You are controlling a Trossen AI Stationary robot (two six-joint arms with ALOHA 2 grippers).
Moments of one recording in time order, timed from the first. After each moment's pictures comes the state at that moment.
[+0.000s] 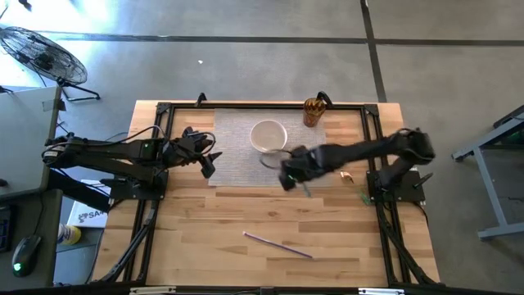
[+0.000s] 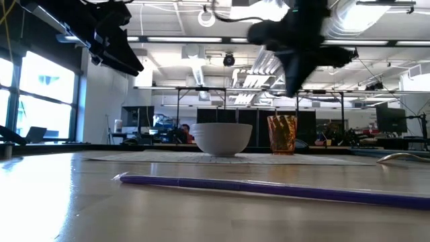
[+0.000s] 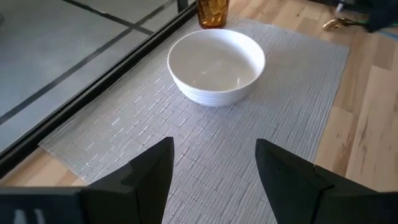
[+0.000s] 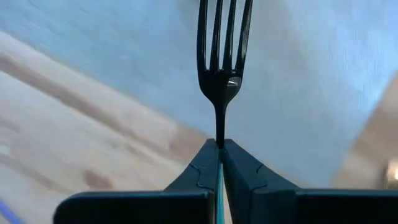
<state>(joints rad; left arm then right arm) 0.02 0.84 0.64 -0.38 -0.48 -0.29 0.08 1.68 1.35 -1.05 0.24 1.17</state>
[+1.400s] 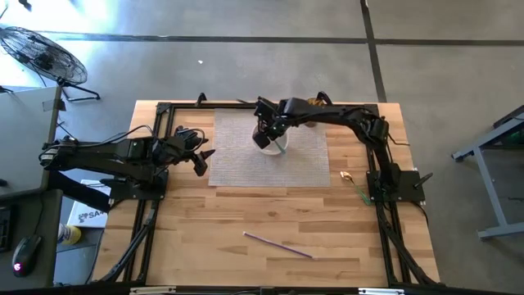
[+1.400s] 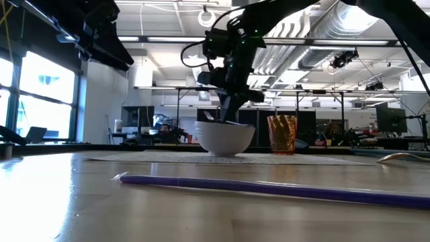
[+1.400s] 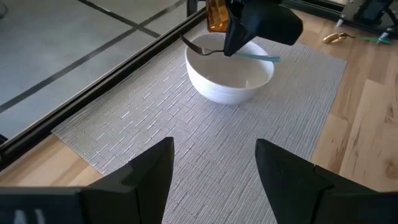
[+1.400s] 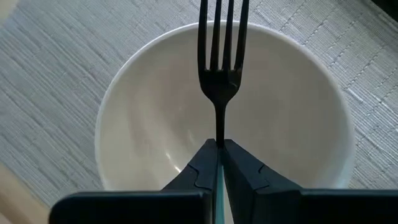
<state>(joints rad) 0.02 0.72 0.64 -0.48 -0.49 -0.35 -0.37 2.09 1.77 -0.87 0.03 0.49</state>
